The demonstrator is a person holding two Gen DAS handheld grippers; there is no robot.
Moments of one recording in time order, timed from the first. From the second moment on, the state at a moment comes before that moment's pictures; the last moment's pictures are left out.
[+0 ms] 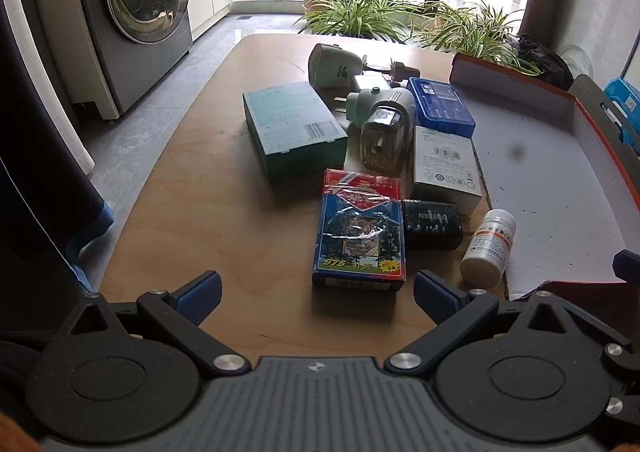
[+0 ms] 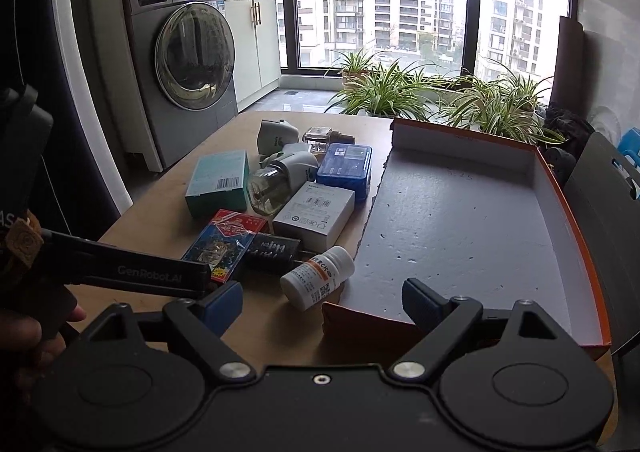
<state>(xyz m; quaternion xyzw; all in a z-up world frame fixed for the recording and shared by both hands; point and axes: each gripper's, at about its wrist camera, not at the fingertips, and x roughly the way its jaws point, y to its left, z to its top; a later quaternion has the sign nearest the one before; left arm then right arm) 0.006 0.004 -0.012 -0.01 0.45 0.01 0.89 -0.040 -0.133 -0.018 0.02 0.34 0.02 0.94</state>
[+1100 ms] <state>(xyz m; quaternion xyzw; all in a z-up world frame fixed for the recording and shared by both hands) 0.009 0.004 -0.020 -0.01 0.46 0.01 0.89 -0.037 -0.132 -0.025 0.02 0.35 0.03 0.94</state>
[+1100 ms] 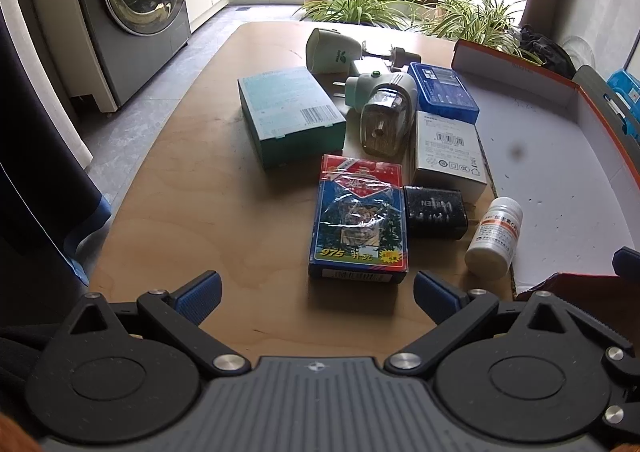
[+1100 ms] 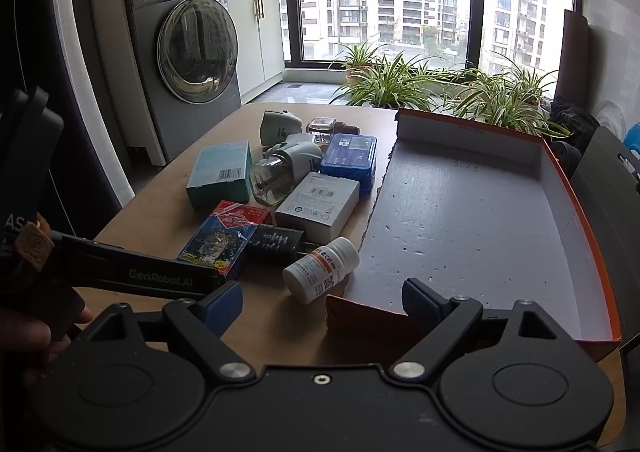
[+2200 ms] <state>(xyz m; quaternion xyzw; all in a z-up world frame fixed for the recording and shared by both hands) 0.042 0.014 -0.038 -0.04 0.46 0.00 0.89 -0.028 -0.147 -0.033 0.03 0.36 0.02 0.93</state>
